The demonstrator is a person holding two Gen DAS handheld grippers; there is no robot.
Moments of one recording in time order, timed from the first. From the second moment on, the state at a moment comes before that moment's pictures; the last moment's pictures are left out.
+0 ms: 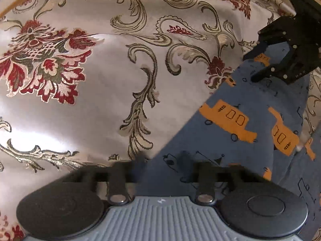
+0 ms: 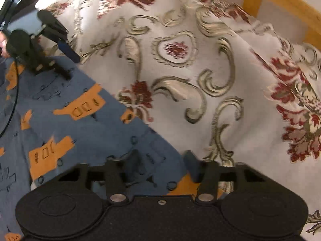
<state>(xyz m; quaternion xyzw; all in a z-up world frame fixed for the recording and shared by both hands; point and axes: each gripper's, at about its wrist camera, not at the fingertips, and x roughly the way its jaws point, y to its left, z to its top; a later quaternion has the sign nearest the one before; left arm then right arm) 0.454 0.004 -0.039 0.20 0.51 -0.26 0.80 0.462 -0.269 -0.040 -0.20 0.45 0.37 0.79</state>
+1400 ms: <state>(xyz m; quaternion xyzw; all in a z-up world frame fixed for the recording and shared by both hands) 0.424 0.102 0.013 0.21 0.47 -0.19 0.83 0.453 -0.148 -0.017 -0.21 0.26 0.44 0.83</state>
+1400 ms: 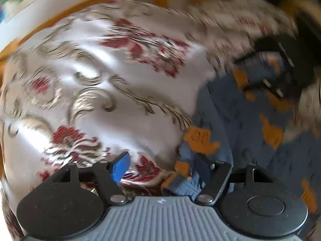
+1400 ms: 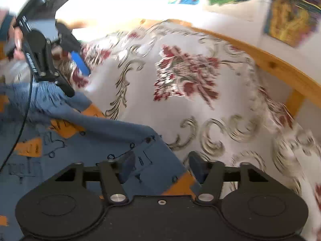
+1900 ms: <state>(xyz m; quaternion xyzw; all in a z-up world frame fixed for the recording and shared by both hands) 0.405 0.062 0.008 0.32 0.41 -0.06 0.85 0.461 -0.140 -0.032 -0.27 0.29 0.36 0.85</state>
